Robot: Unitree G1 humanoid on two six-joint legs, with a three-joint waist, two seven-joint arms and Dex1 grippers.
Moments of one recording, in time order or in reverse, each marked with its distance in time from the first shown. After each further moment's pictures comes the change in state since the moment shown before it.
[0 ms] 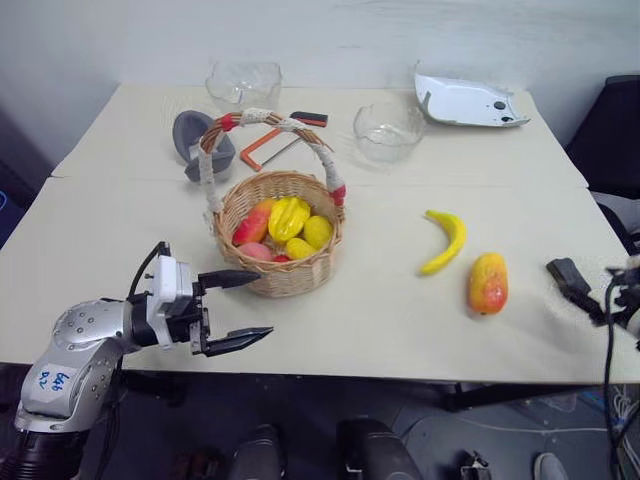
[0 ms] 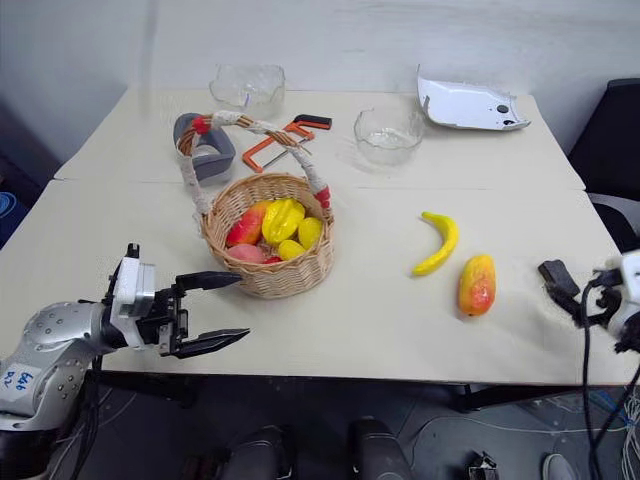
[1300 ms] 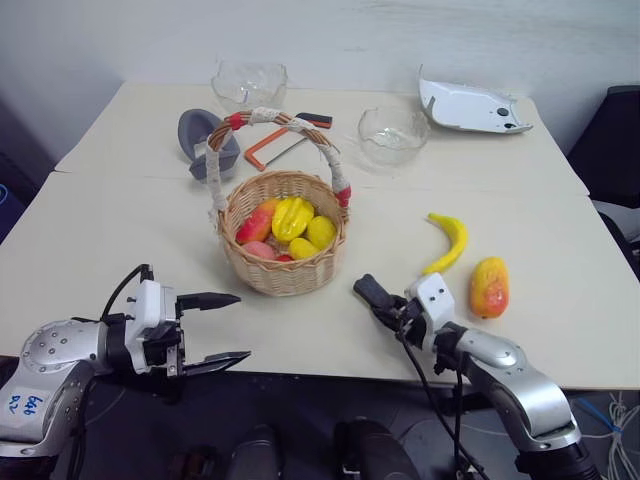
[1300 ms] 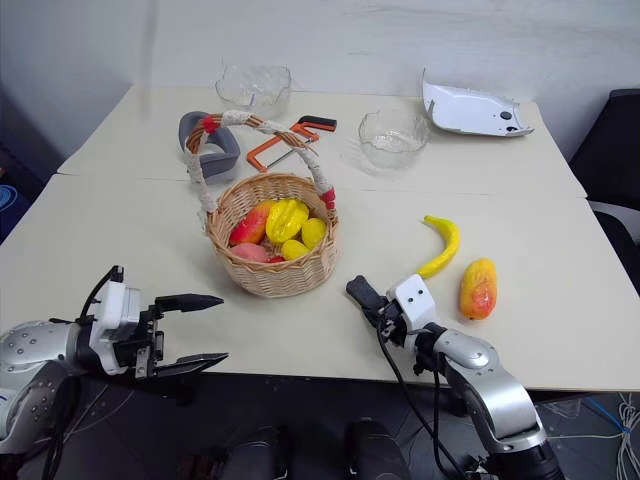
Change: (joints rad) left arm 0.169 0.077 0.060 0.015 0.032 -0.059 -0.063; right arm 0.046 0.551 0.604 -0.604 -0.067 0.215 -0.303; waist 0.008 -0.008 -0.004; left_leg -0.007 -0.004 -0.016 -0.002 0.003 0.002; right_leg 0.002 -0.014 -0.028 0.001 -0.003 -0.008
